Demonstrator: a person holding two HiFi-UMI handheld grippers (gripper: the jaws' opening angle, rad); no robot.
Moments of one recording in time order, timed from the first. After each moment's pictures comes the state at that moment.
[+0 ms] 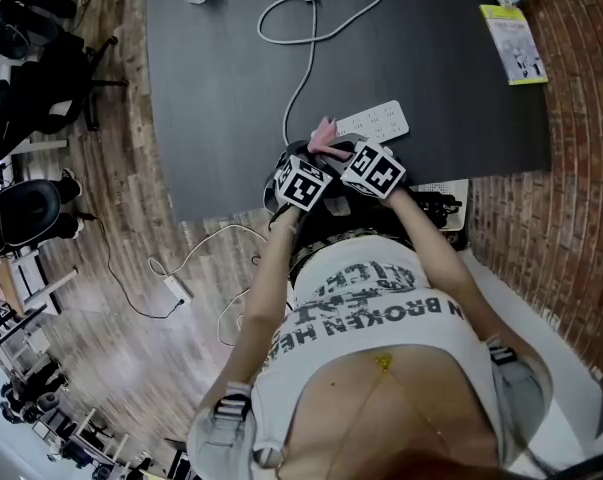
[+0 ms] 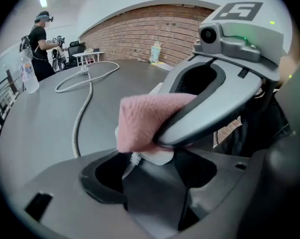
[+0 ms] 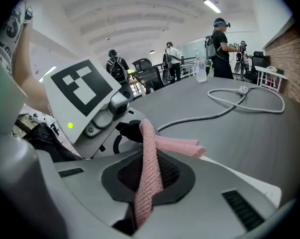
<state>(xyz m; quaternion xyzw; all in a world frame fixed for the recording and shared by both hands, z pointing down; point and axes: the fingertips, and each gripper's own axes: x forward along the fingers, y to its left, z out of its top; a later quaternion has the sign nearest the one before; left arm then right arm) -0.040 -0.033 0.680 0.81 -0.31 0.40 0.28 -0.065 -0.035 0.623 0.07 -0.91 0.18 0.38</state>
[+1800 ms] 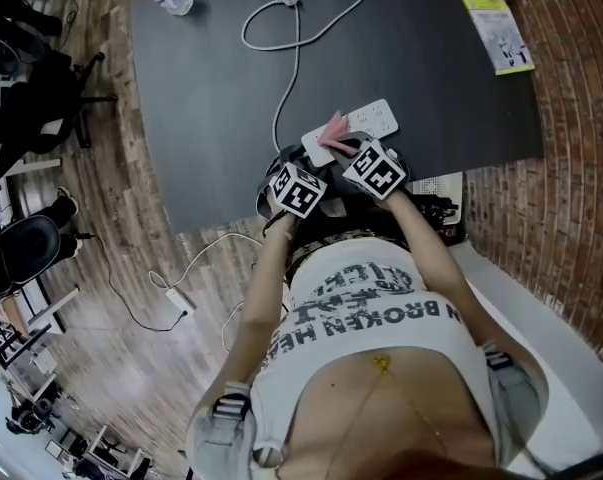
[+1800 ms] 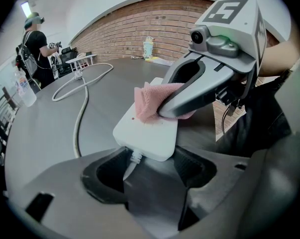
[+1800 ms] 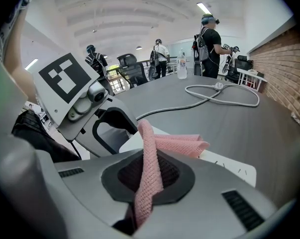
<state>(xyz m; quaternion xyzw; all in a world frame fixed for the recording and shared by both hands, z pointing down) -0.041 -0.028 0.684 0.81 -0.30 0.44 0.24 -0.021 -0.058 0.643 0.17 -0.88 0.17 0.41</state>
